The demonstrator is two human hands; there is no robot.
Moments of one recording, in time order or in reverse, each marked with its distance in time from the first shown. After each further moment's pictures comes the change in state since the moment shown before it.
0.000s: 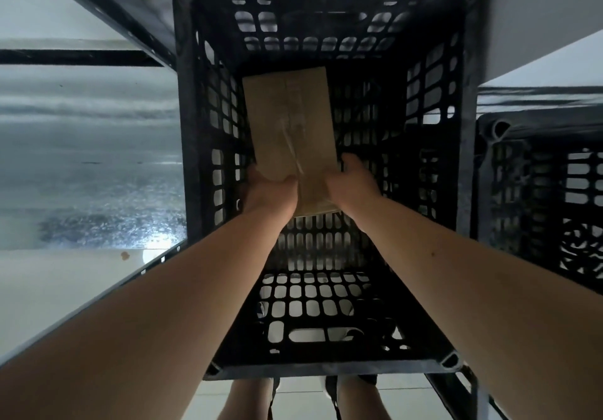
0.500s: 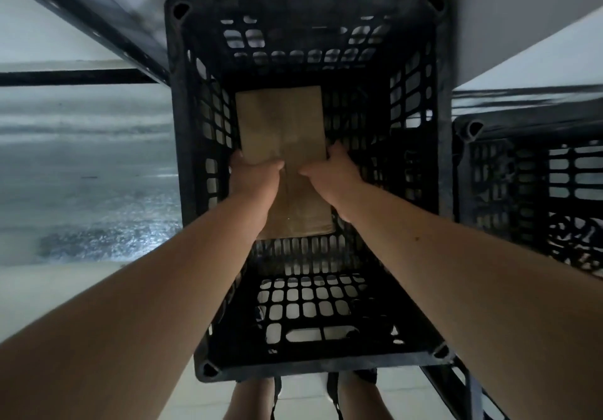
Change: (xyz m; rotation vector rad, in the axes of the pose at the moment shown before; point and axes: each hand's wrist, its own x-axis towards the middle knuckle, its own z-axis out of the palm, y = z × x) left_hand -0.014 0.037 -0.022 -0.227 -0.005 0.025; right_hand -0.019 -0.037 -0.002 0.076 -0.022 0.035
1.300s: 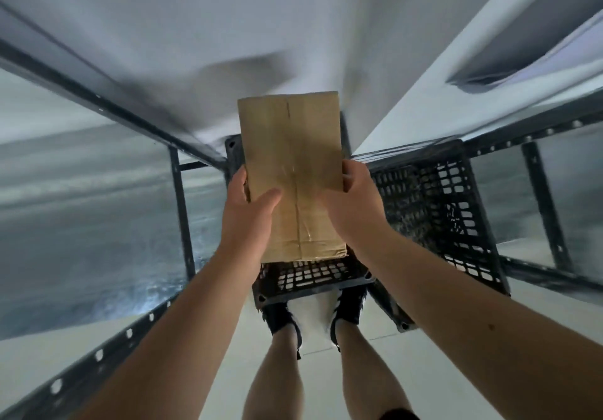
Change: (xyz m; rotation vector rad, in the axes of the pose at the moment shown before) left_hand -0.362 0.143 -0.152 0.023 -0.160 0.305; right_hand -0.376 -0.116 -0.158 0.245 0.181 -0.184
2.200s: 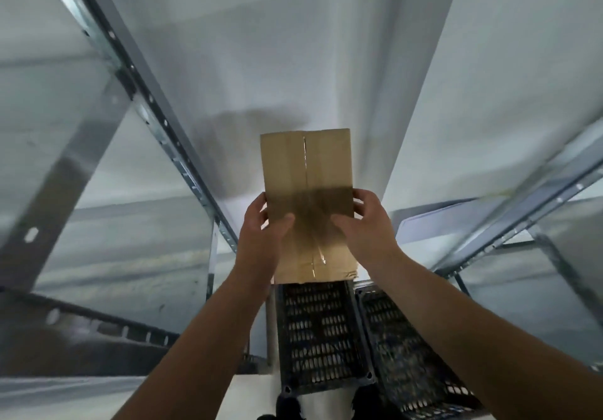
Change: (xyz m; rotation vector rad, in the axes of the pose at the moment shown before) left_hand -0.315 0.229 -0.130 -0.179 -0.030 0.522; right_hand -0.304 -0.226 -0.127 0.198 0.030 -0.542
